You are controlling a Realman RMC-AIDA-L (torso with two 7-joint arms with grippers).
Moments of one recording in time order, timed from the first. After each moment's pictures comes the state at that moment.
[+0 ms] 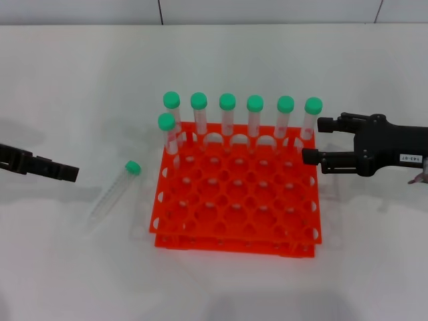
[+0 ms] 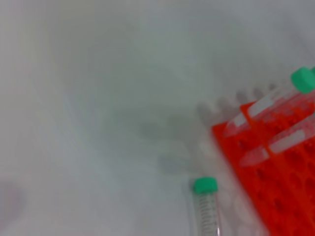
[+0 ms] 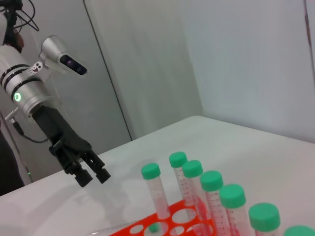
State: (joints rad) left arm -0.60 -1.89 0.66 0.87 2.49 1.74 -2.16; right arm 0.44 2.01 -1.09 -0.75 -1.65 -1.42 1.47
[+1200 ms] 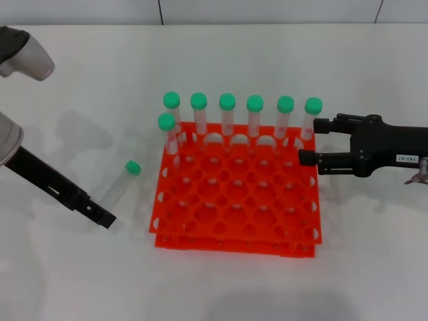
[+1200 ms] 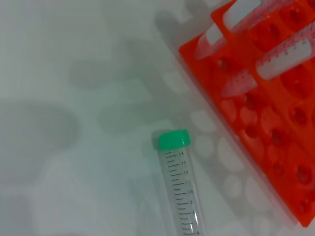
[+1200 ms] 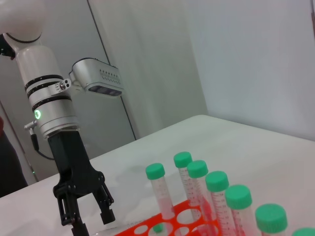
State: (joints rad) left arm -0.76 -1.97 0.90 0.76 2.67 1.68 -2.19; right arm 0.45 2.01 -1.10 -0.74 -1.65 -1.42 1.47
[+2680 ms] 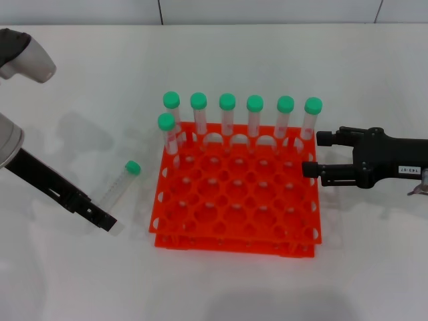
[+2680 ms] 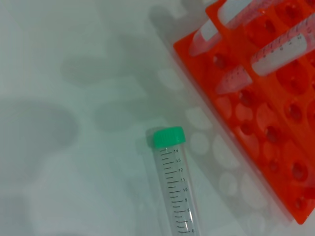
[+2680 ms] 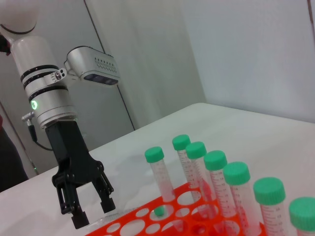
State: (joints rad) left arm -0.76 -1.97 0.90 0.76 2.67 1.69 -2.18; right arm 0.44 2.01 -1.10 -0.70 -1.66 -1.42 1.47
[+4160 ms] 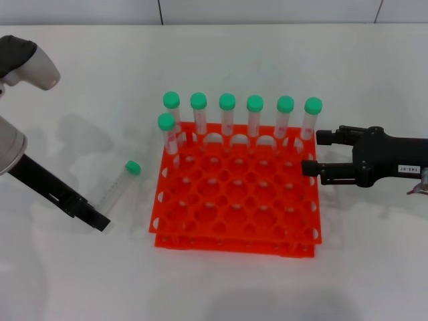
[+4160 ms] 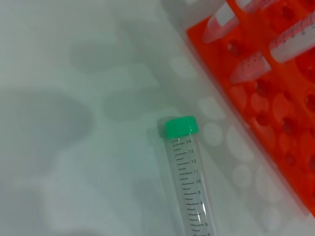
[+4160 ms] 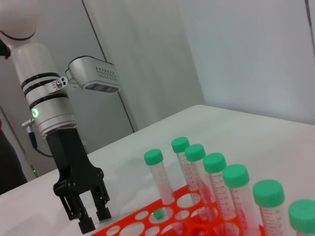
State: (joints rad) left arm -0.76 -1.98 0.91 0.75 2.71 1.66 -2.19; right arm 0.44 2.01 -1.10 -0.70 -1.66 -1.43 1.47
